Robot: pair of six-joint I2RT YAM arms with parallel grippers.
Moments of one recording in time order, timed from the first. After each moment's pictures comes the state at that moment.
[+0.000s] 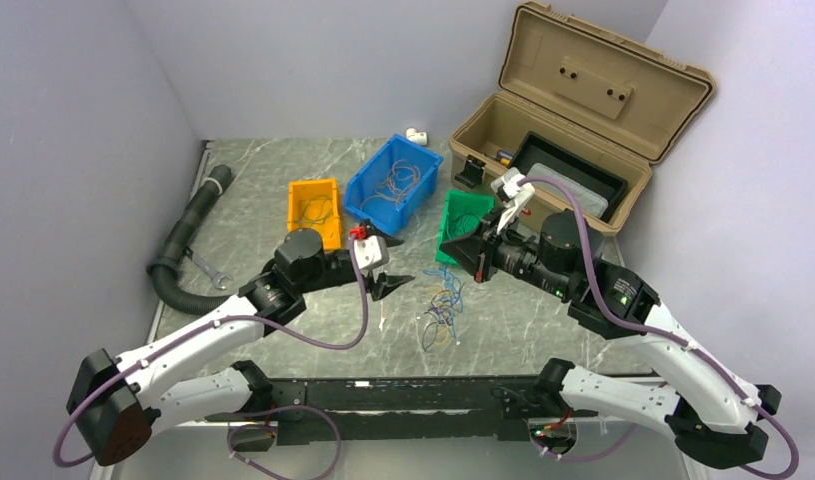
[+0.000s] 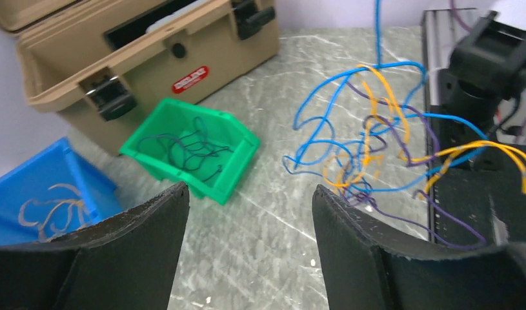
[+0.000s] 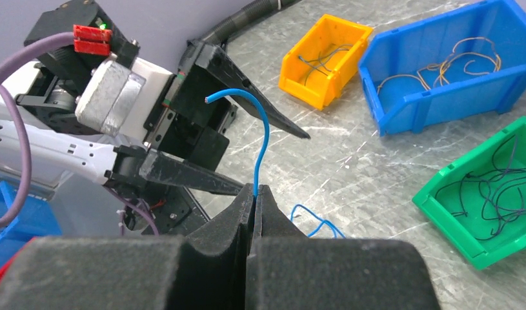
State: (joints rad) left arm -0.79 0.99 0.70 0.24 0.44 0.23; right arm 0.90 0.85 1.20 -0.53 -0.03 0.33
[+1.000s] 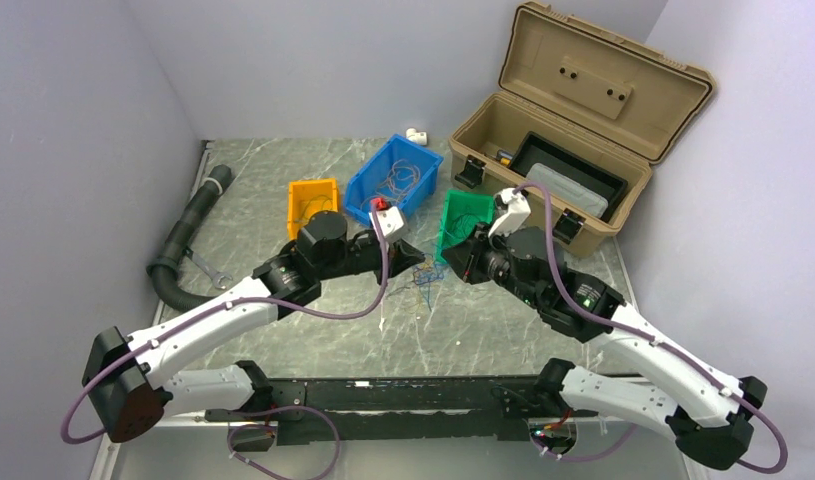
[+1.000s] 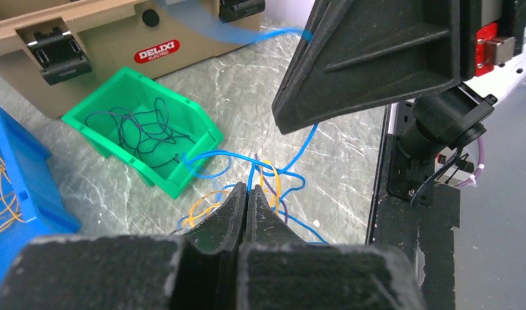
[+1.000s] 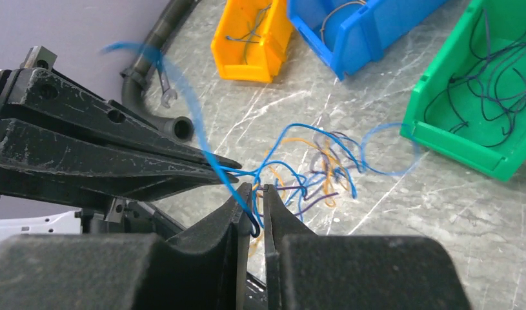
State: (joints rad) left arm -0.85 1.14 0.89 0.09 0.40 0.01; right arm 0.90 0.86 0.99 -0.46 0.21 0.63
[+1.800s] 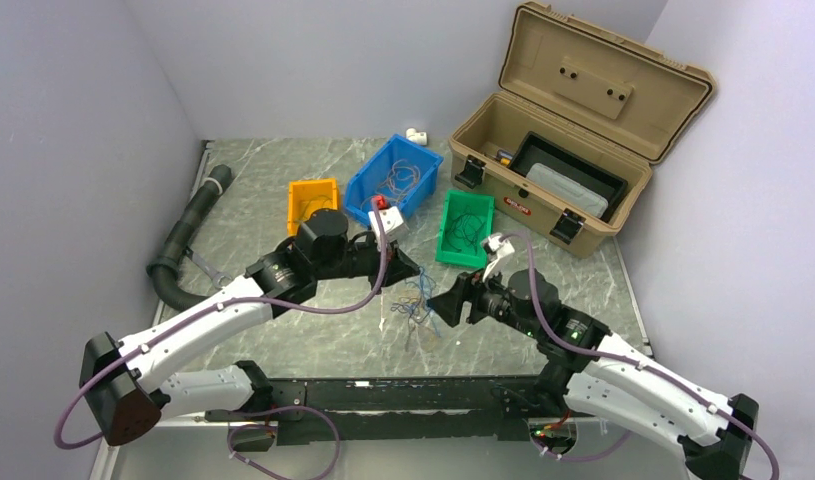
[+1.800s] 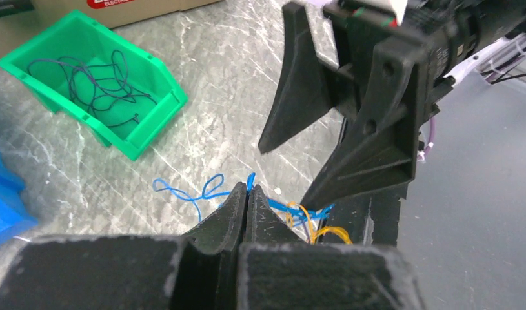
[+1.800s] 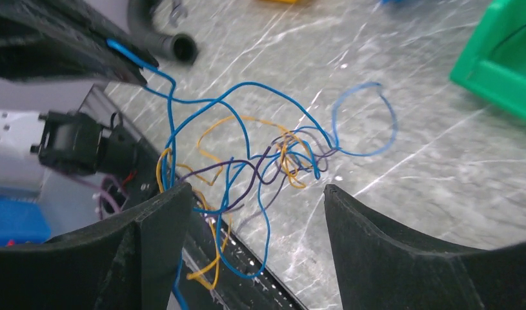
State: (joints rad) left arm -0.85 1.12 0.96 -0.11 0.43 -0.08; right arm 0.90 0.64 0.57 -0.26 0.04 0.56
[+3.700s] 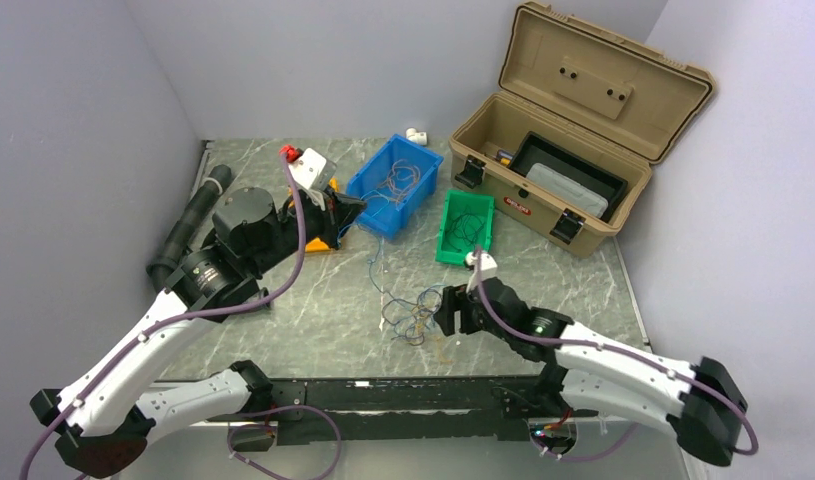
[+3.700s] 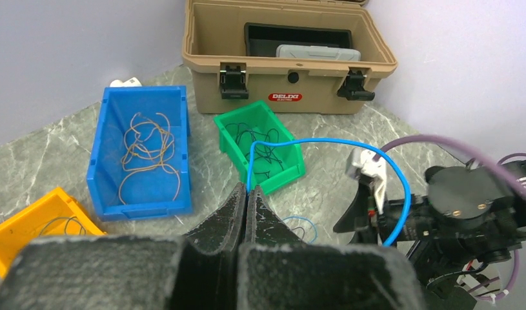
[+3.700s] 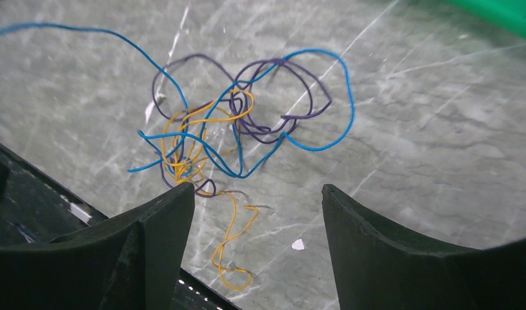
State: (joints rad) left arm -0.76 0.94 1.23 -0.35 0.02 -0.14; right arm 0.93 0.79 0.40 -0.23 0.21 0.57
